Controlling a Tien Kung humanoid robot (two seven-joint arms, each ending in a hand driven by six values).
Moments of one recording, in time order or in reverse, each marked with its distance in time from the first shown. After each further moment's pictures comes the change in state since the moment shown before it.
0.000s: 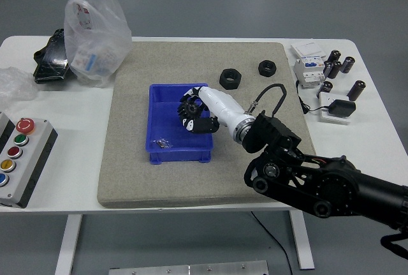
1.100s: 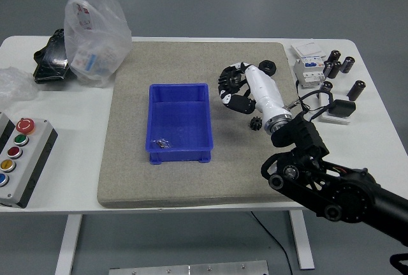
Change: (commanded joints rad) left arm 0.005 -0.003 -0.007 0.000 0.002 0.001 -0.003; right arm -0.105 -0.037 0.111 -0.005 -0.029 -0.199 0.063
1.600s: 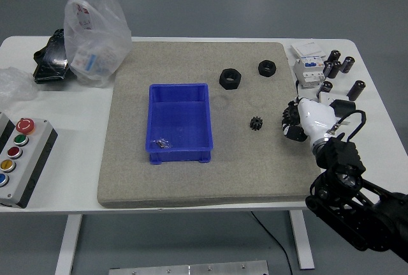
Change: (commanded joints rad) left arm 0.003 0.004 0.007 0.000 -0.009 -0.001 -0.011; right arm -0.244 -0.075 0.270 -0.025 -0.493 0.176 -0.221
